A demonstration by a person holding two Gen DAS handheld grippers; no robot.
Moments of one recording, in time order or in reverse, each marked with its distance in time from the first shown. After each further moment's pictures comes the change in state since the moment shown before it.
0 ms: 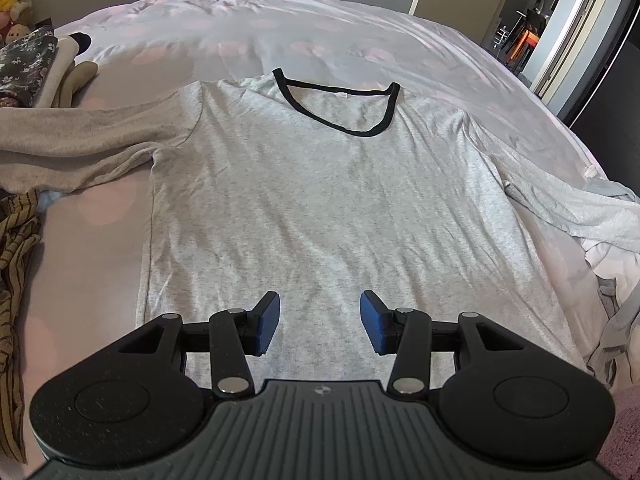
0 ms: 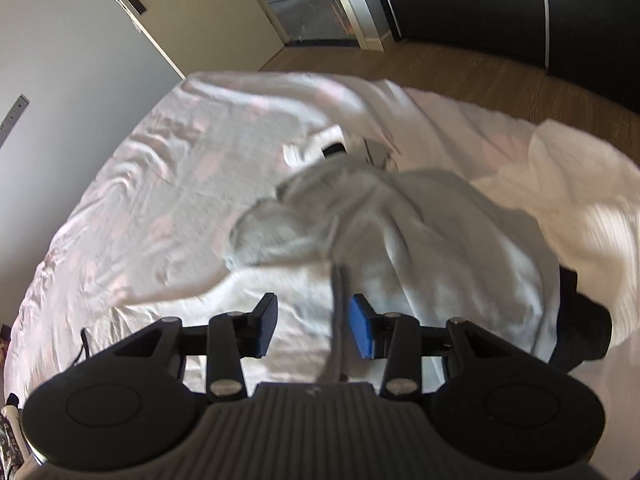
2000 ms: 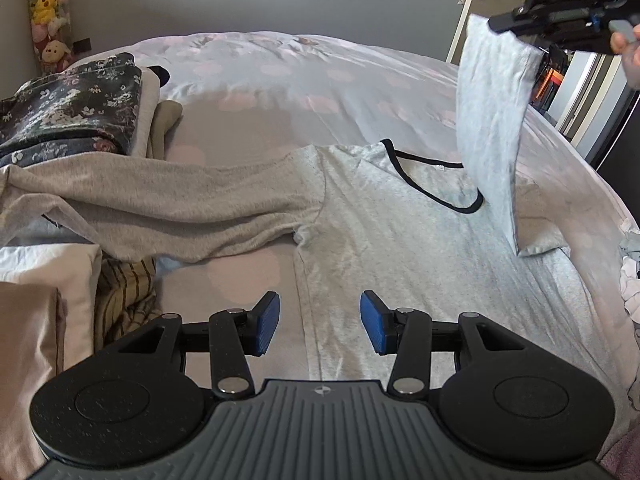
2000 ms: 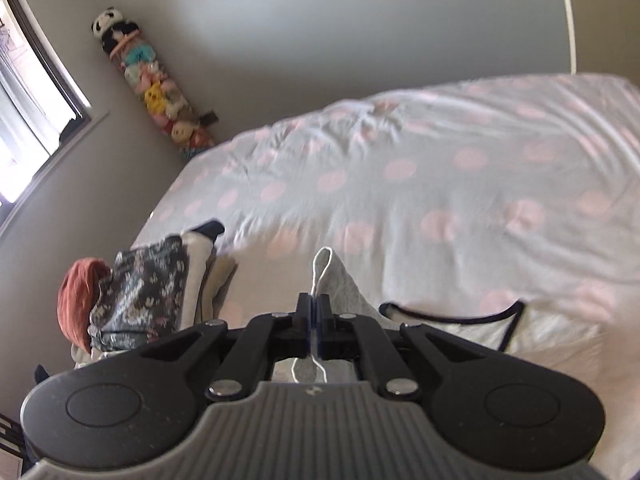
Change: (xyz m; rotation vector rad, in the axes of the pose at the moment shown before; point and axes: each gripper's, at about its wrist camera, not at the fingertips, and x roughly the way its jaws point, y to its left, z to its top) left arm -0.026 0.124 0.049 -0.026 -0.128 0.059; right arm 0.051 0.565 -0.186 -0.751 0.247 0.569
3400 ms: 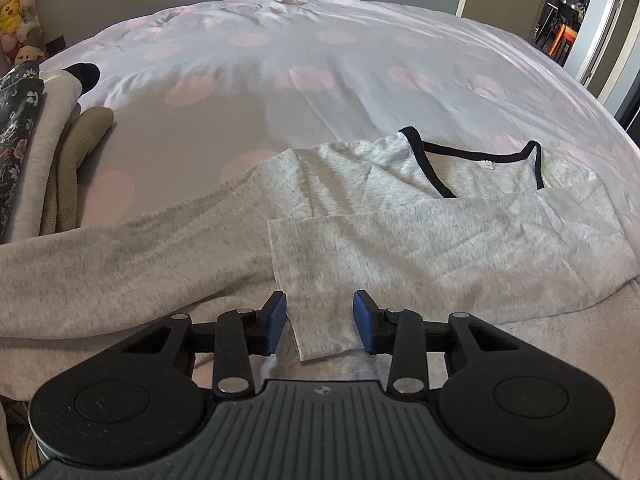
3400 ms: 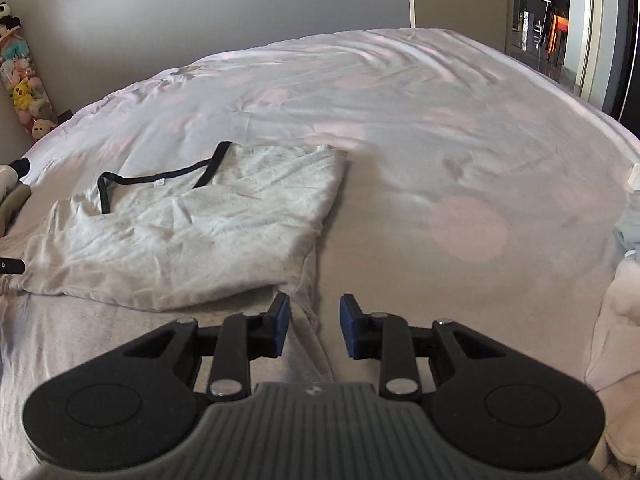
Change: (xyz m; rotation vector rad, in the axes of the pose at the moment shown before) left arm 0.141 -0.024 0.061 0.094 0.123 0.063; right arm -0.045 -0.231 -0.216 0.045 -0.114 -0.420
